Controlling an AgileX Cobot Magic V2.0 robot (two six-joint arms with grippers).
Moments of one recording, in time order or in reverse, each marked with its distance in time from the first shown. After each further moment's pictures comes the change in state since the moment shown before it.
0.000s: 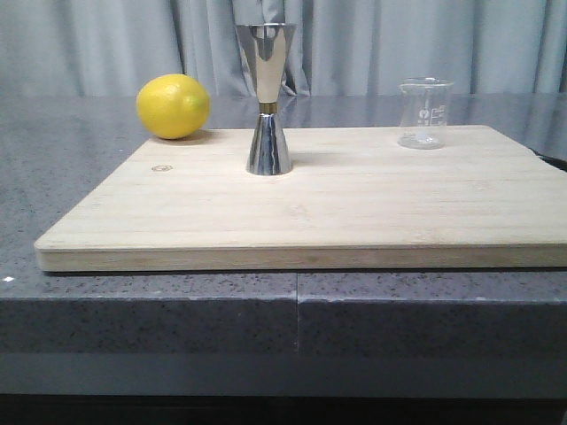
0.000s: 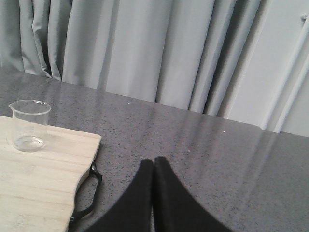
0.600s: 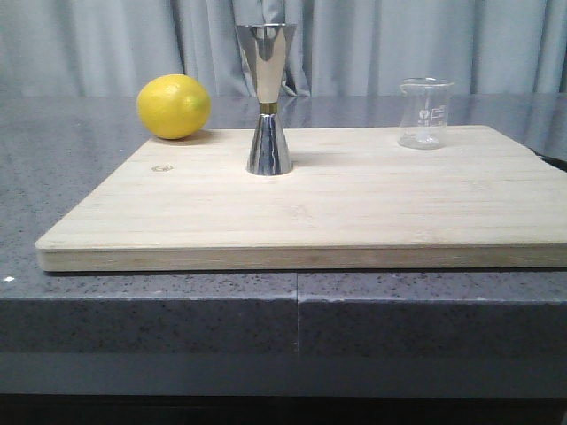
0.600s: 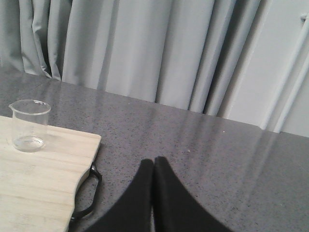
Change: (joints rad) left arm 0.000 -0.016 0.025 -0.463 0.068 0.346; right arm 0.000 0.000 0.000 0.000 0.002 0.000
